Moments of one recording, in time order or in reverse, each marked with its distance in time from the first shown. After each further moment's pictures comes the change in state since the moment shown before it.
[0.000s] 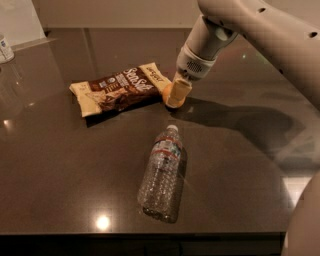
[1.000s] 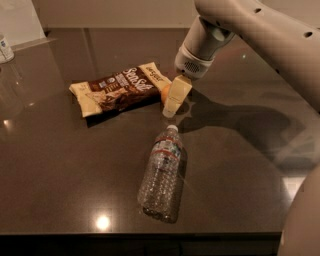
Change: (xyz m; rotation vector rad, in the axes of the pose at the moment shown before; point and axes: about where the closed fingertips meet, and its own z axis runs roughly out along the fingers) arm -0.002 -0.002 0.003 0.006 0.004 0.002
